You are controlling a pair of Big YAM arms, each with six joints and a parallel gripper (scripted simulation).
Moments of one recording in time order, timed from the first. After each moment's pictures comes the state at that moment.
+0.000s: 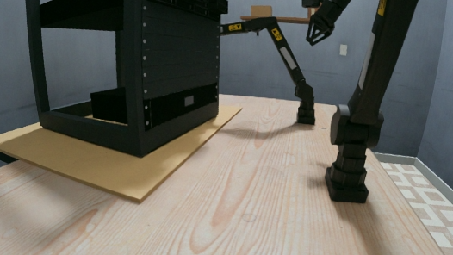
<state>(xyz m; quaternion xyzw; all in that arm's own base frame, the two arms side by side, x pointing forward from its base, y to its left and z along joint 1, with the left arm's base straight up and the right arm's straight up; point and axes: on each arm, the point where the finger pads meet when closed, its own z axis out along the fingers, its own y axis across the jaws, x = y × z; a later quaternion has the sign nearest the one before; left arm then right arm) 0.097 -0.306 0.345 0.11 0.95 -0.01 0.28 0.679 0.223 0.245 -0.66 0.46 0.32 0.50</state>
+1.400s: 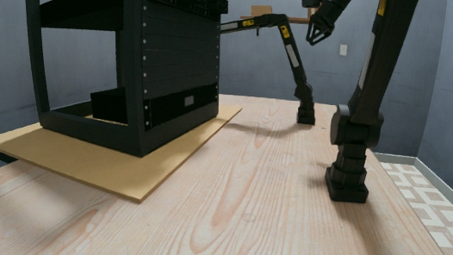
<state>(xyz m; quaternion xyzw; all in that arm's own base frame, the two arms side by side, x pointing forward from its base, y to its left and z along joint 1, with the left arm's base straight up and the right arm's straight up) 0.097 -0.306 0.345 0.11 0.95 -0.01 0.28 0.700 -0.002 0.262 -0.56 0.65 0.16 0.49</state>
